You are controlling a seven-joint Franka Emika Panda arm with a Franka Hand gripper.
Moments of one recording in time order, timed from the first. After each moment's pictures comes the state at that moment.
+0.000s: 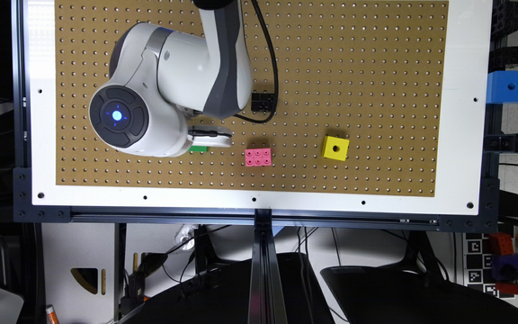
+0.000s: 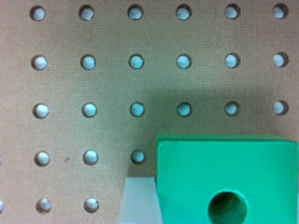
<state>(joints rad) -0.28 0.58 0.04 -1.97 -0.01 2.57 0.56</state>
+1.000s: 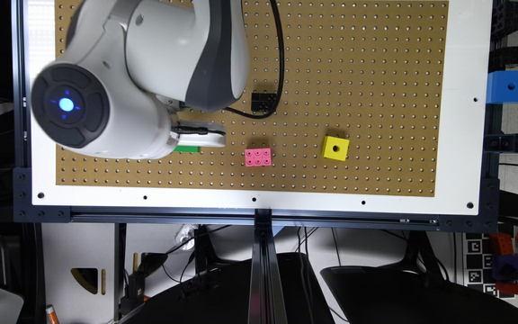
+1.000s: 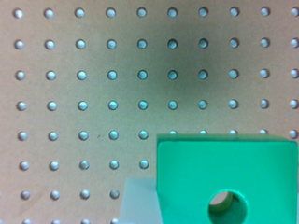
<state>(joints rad) -0.28 0.36 0.04 -1.97 -0.01 2.36 0.56</state>
